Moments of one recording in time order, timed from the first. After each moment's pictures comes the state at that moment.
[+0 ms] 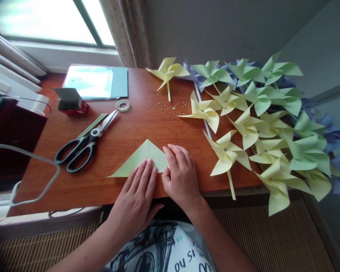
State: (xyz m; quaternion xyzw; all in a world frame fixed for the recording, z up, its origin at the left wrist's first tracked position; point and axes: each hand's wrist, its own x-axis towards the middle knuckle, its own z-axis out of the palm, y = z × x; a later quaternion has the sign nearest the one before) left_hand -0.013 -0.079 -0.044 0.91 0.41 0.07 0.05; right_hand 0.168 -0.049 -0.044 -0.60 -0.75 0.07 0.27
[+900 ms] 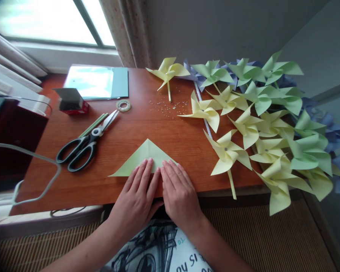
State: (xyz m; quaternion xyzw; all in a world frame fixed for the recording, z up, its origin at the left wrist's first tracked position) left_hand -0.012 -0.077 -0.041 0.91 0.41 0.05 0.05; right_hand 0.163 -0.095 -0.051 -0.55 -0.80 0.07 0.22
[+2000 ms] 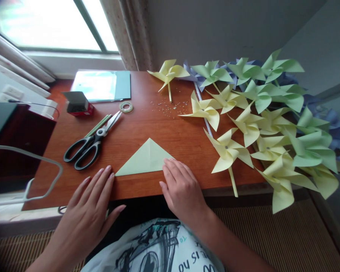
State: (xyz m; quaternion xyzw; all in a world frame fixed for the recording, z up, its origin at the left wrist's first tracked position) left_hand -0.106 -0.092 -0.027 0.88 0.47 0.04 -0.02; right_hand 0.168 -0.084 -0.029 -0.55 -0.80 0.10 0.21
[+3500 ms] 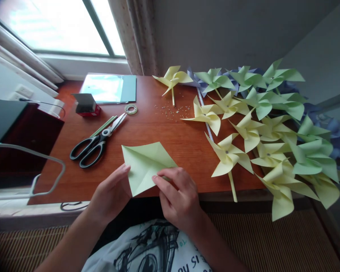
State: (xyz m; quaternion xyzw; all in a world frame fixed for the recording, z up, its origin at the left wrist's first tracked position) left_hand -0.026 -0.040 0.005 0.14 0.37 0.41 0.82; right_hand 0.159 -0.083 -0.013 -0.46 -0.74 0.15 0.46
